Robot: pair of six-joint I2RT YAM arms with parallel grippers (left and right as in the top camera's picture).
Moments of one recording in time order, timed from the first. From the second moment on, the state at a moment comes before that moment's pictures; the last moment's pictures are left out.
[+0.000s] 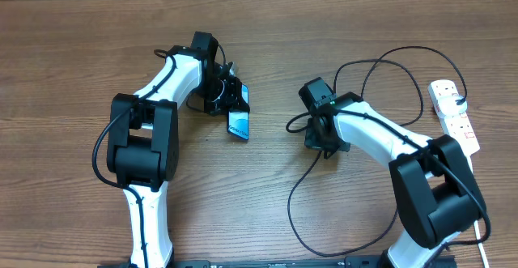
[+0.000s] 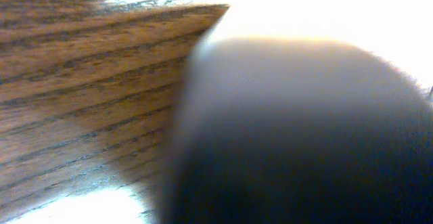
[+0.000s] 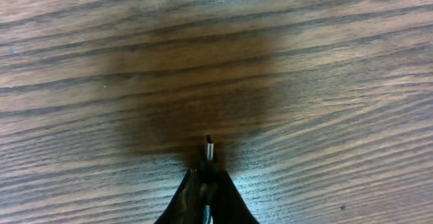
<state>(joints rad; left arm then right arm) -0.20 2.26 1.62 -0.91 0.57 -0.29 0.45 1.85 1.09 -0.74 0.12 0.64</state>
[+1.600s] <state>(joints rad) -0.20 2.26 1.62 -0.91 0.57 -0.29 0.45 1.82 1.05 -0.68 0.11 0.62</state>
